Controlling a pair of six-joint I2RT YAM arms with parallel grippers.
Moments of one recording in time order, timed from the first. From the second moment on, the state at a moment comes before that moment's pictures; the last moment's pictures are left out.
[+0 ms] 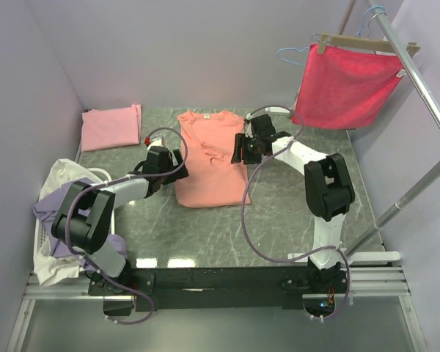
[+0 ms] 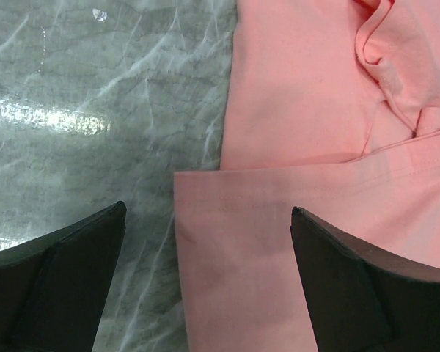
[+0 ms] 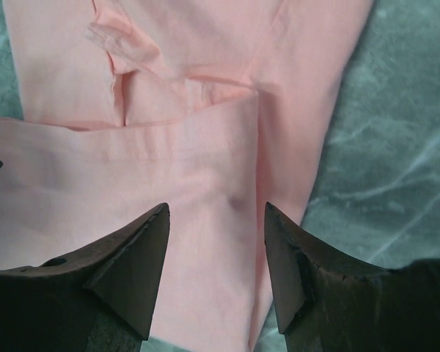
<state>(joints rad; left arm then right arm) -0.36 1.62 0.81 0.10 -0.13 -0.61 0.37 1.97 1.44 -0.38 -0.24 0.36</state>
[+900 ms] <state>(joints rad) -0.34 1.70 0.78 0.25 -0.02 -0.67 0.36 2.08 1.50 -0.40 -0.32 0.35</state>
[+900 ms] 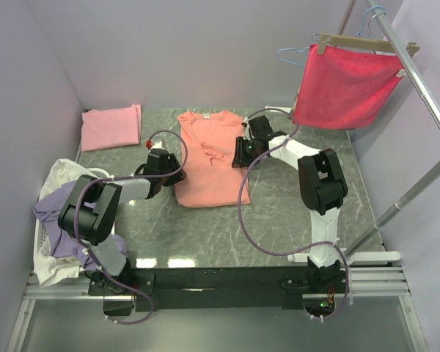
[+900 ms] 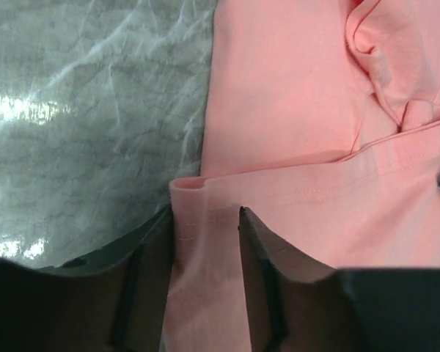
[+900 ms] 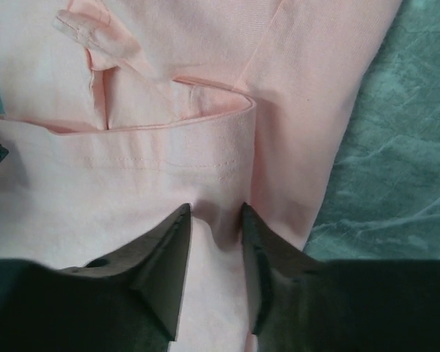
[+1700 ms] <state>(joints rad) -0.34 1.59 0.84 0.20 0.00 -0.59 0.36 1.88 1.33 -0.33 -0.28 0.37</state>
